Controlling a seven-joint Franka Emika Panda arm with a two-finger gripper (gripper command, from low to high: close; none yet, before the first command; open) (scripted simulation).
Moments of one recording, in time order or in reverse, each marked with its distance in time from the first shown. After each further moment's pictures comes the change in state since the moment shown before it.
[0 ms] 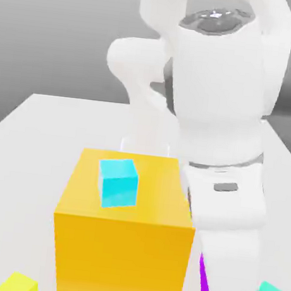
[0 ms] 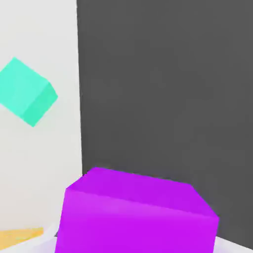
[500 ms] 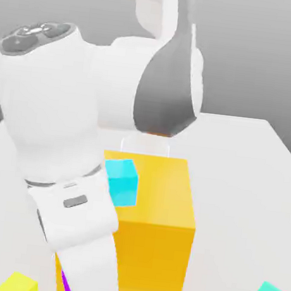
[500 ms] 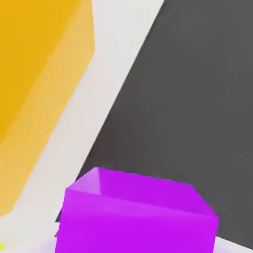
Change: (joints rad) arm -0.233 0.080 -0.049 0.020 -0.096 -0.070 -0.749
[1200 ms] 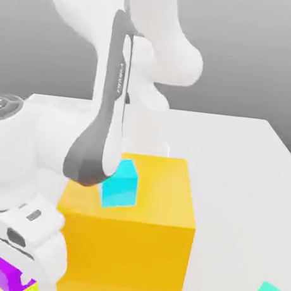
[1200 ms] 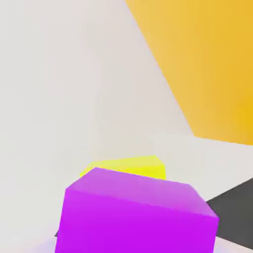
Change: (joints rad) arm -0.144 0.090 -0.016 -0.207 -0.180 0.327 -0.588
